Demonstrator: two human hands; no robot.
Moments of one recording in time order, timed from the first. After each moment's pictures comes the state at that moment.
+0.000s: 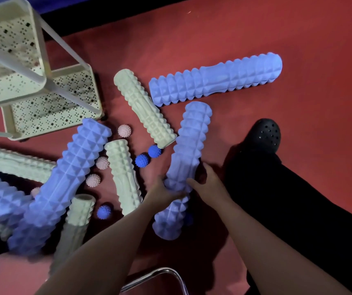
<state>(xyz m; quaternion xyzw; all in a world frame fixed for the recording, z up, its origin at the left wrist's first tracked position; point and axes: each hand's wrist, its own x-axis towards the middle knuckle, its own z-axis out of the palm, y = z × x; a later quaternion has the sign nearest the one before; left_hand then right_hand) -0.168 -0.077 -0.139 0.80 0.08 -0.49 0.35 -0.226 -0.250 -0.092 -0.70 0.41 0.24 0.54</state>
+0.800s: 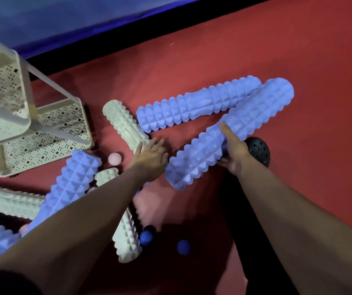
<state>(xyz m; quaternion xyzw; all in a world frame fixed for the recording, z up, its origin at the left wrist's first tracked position) -0.012 -0.151 -0.136 0.87 -0.36 -0.34 0.01 -0.121 -0.385 -0.080 -0.42 0.58 0.07 0.69</state>
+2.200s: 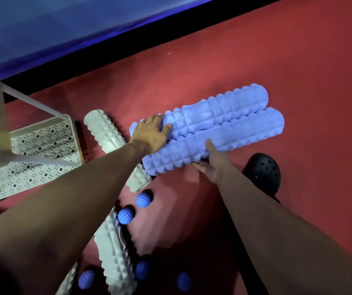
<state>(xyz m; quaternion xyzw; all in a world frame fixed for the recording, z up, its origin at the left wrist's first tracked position) 0.094 -0.242 -0.137 0.92 -0.22 -0.30 0.12 -0.068 -0.375 -0.168 -0.28 0.56 -0.01 0.78</state>
